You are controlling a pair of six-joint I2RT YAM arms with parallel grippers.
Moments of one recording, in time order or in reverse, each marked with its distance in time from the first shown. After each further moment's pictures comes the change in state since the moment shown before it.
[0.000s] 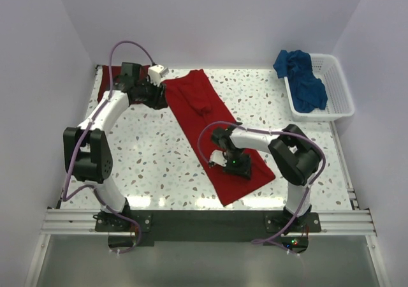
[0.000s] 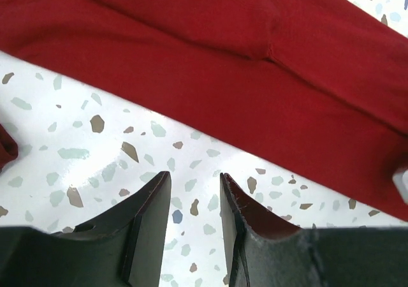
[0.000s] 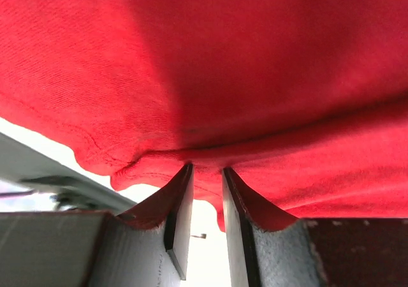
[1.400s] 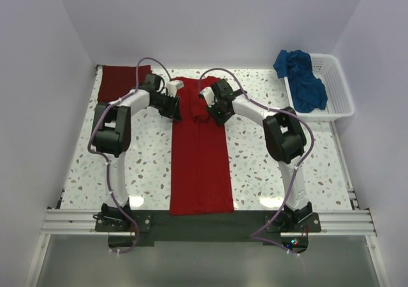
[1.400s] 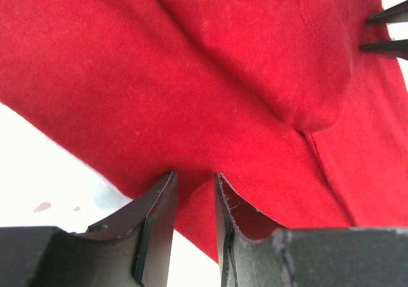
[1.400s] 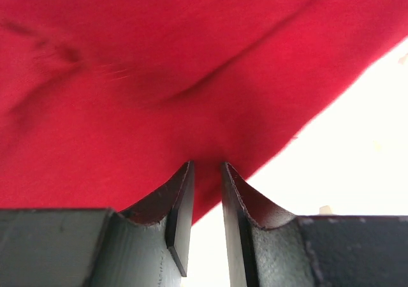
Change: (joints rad) left arm -0.064 0.396 0.107 0.044 0.073 -0.100; right arm -0.222 0.299 0.538 0.460 -0.077 0.281
